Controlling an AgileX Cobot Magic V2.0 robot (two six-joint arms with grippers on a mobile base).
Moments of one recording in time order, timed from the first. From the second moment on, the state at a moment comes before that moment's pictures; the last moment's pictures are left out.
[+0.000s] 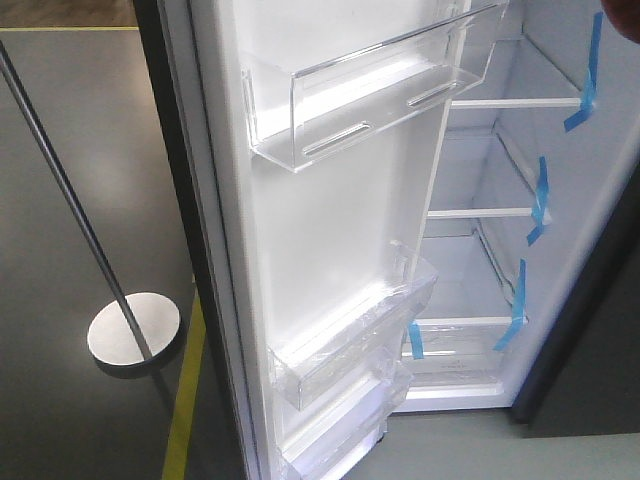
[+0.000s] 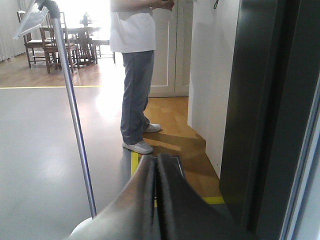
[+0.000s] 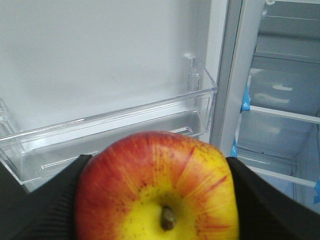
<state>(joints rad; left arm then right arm) 0.00 -0.01 0.02 0.05 0.12 -0.14 0.01 1.14 -1.61 0.46 0.99 -0.33</state>
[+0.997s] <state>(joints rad) 0.00 -0.01 0.02 0.05 0.12 -0.14 0.01 1.14 -1.61 0.46 0.99 -0.33</state>
